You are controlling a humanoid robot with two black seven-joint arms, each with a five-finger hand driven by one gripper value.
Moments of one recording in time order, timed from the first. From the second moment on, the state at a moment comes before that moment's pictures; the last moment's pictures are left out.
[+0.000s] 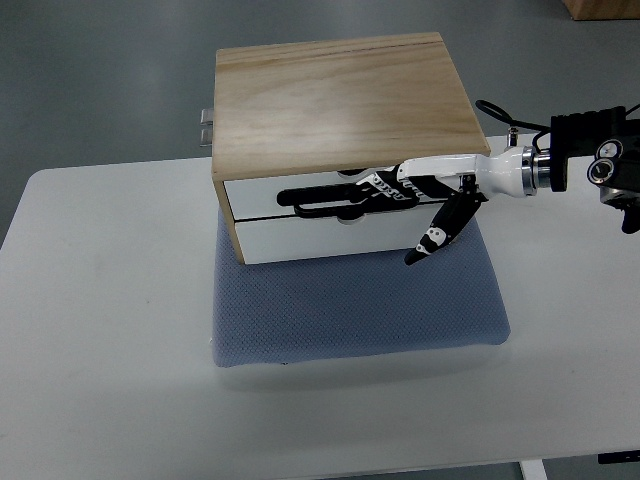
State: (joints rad) left arm 0.02 0.00 0.14 -0.12 0.10 -0.07 -0.04; right arm 1.40 -0.64 -0.34 1.21 -0.61 0.41 0.51
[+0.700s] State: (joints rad) left arm 0.02 0.00 0.14 -0.12 0.10 -0.07 -0.04; right arm 1.42 -0.65 -0.33 1.28 -0.61 0.50 0.49
